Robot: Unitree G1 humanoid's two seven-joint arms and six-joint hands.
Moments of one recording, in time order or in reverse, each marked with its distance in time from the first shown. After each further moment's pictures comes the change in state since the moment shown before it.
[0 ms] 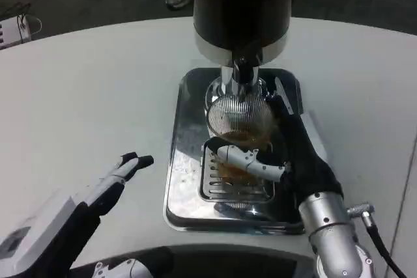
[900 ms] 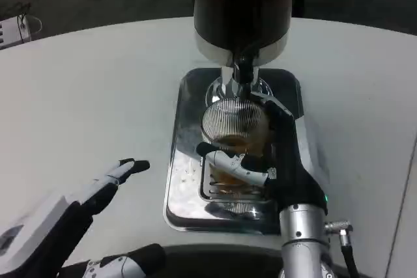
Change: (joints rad) left arm -0.002 0.023 0.020 0.018 -0.035 0.003 -0.010; right arm 0.021 0.108 0.075 0.041 -0.183 0.002 -0.287
